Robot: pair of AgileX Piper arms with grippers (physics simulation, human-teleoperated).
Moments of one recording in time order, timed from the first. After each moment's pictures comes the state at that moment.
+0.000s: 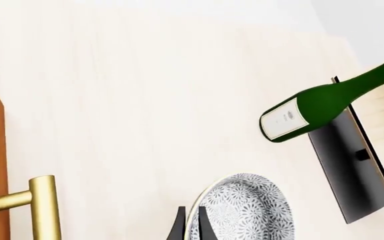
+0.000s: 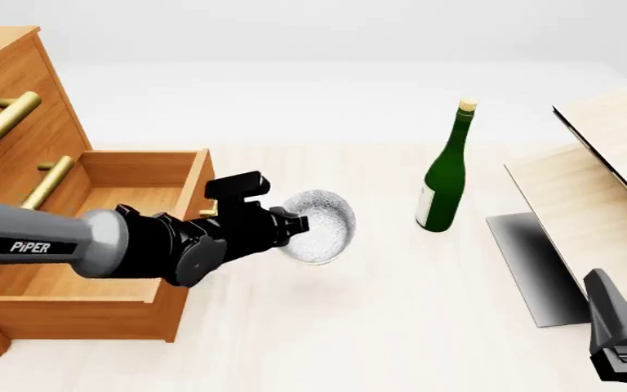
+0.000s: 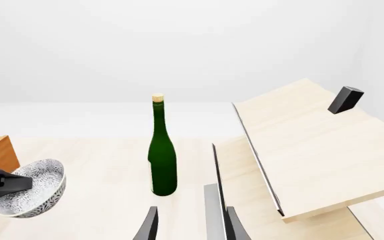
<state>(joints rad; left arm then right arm) -0.60 1.78 -0.84 -0.30 -0.53 0.00 0.01 0.00 0.00 0.00</state>
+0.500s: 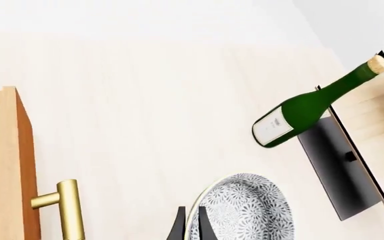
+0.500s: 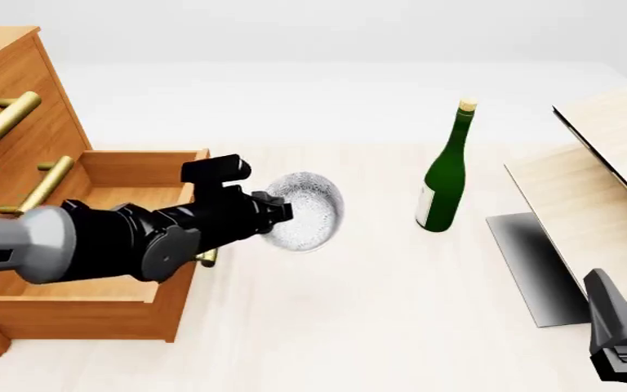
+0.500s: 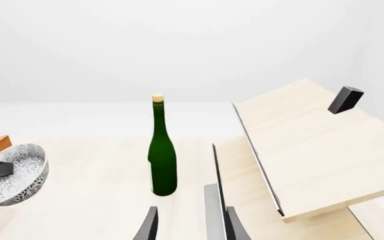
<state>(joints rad) -0.58 1.64 -0.79 -0.26 -0.46 0.00 0.01 0.00 0.00 0.00</state>
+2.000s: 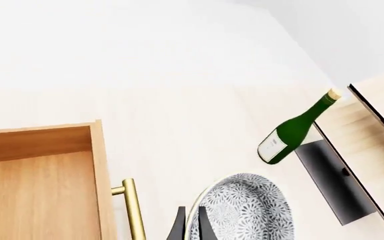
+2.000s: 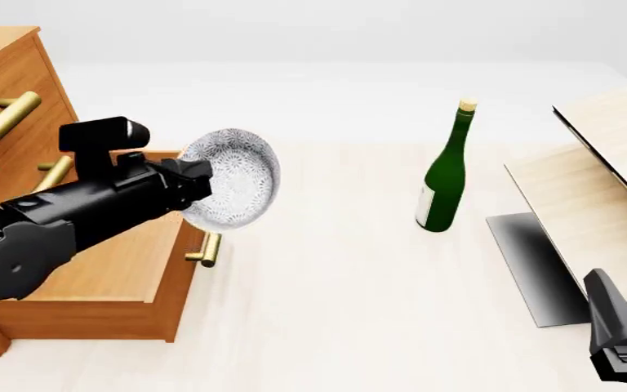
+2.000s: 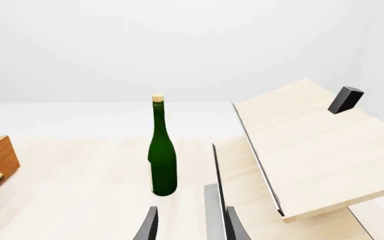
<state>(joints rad) -0.45 1.18 -0.66 -0.09 -0.34 0.00 0.01 0.00 0.00 0.00</state>
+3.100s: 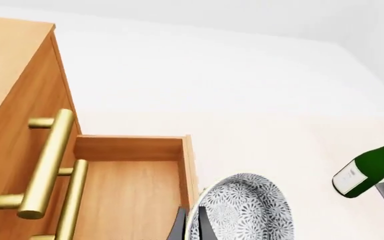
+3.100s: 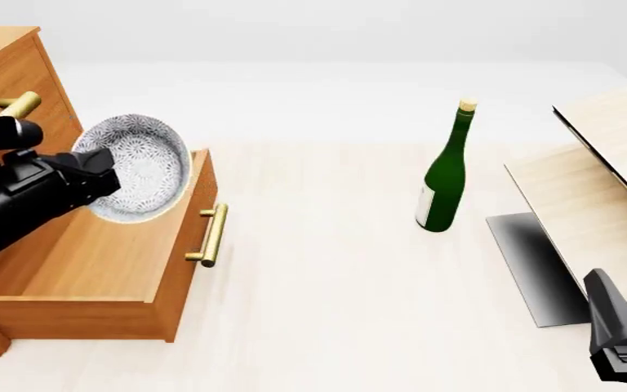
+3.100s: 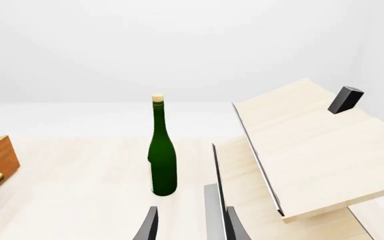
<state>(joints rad) -0.16 0.98 -0.57 -0.05 -0.19 0.00 0.01 0.00 0.00 0.00</state>
